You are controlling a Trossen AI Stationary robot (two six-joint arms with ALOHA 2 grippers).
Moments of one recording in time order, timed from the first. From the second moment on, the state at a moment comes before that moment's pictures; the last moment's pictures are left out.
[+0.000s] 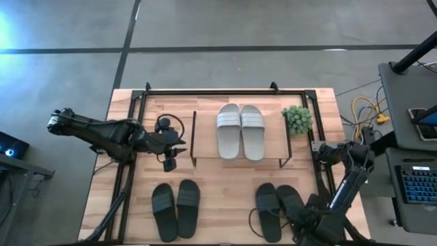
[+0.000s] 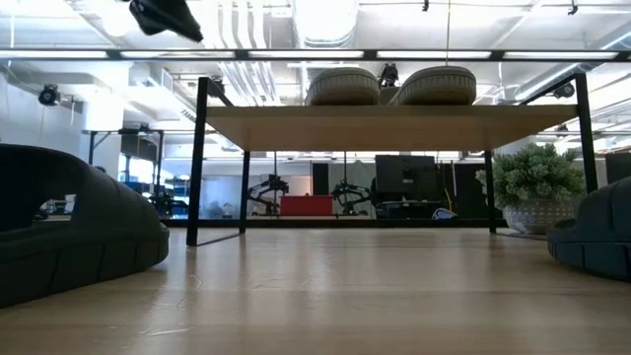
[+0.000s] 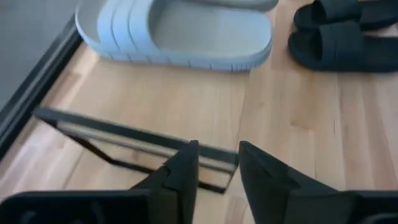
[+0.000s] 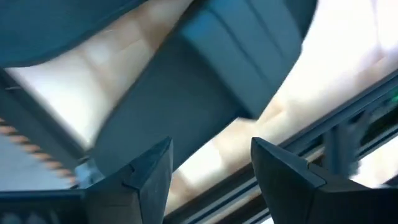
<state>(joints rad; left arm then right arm) -0.26 1.05 1.08 -0.78 -0.38 -0.35 1.05 1.88 1.51 -1.40 -0.03 1.54</state>
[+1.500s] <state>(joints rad) -0.28 1.09 1.05 -0.82 -0.37 -0.36 0.72 2.05 1.53 -1.33 0.48 1.00</state>
